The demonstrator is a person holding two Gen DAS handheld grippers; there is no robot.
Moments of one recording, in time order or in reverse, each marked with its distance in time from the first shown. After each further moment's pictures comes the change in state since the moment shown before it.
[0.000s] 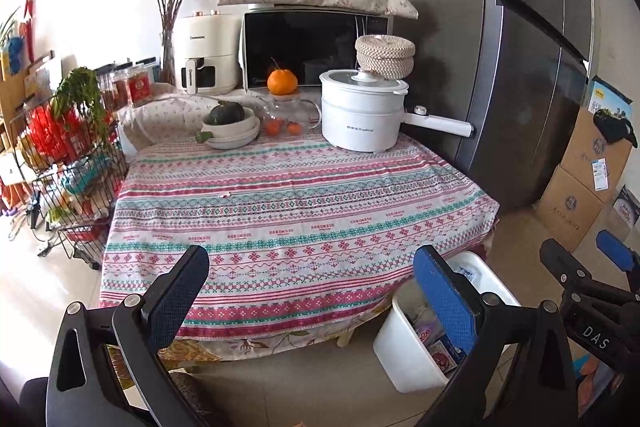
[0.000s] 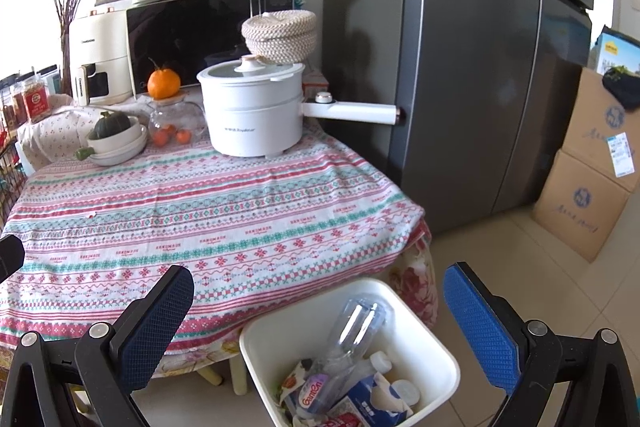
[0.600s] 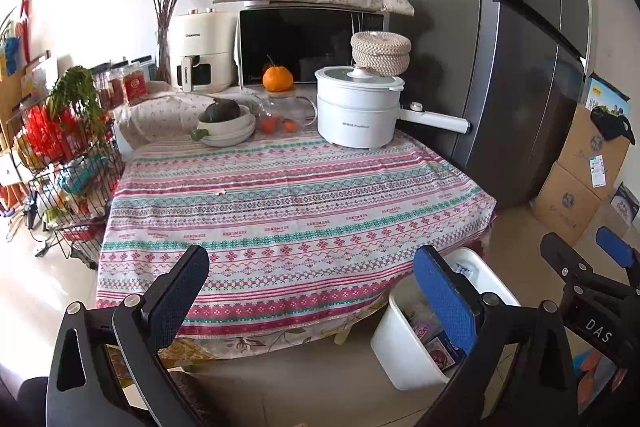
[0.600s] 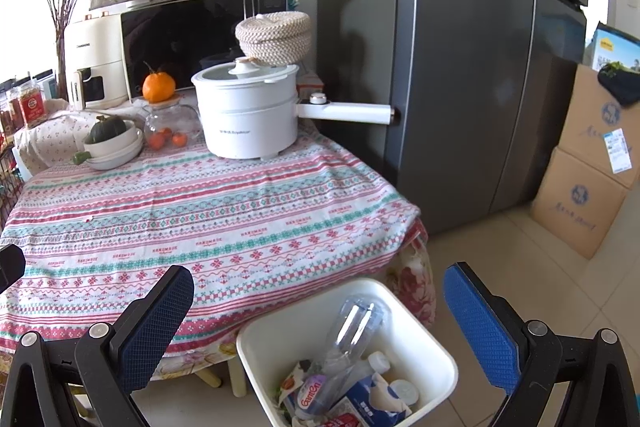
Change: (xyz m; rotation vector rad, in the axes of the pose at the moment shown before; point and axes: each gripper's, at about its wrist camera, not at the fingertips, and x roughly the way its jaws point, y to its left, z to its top) left arm 0.000 -0.005 -0.002 0.002 0.009 -0.010; right arm 0.001 -0.004 0.000 0.015 -0.002 -0.005
